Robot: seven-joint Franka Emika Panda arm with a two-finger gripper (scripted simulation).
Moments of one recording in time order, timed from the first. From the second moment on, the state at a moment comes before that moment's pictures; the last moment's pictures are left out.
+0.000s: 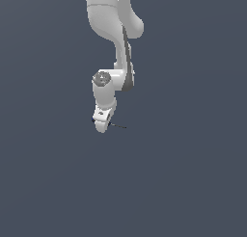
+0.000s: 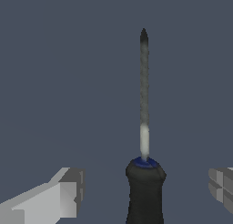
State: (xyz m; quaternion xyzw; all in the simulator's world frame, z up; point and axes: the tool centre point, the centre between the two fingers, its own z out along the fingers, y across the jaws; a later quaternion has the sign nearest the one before) arm -0.097 -0.082 0.035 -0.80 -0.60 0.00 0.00
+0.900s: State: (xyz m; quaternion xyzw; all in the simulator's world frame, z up) arm -0.097 -0.083 0.015 -0.80 -0.60 0.00 0.00
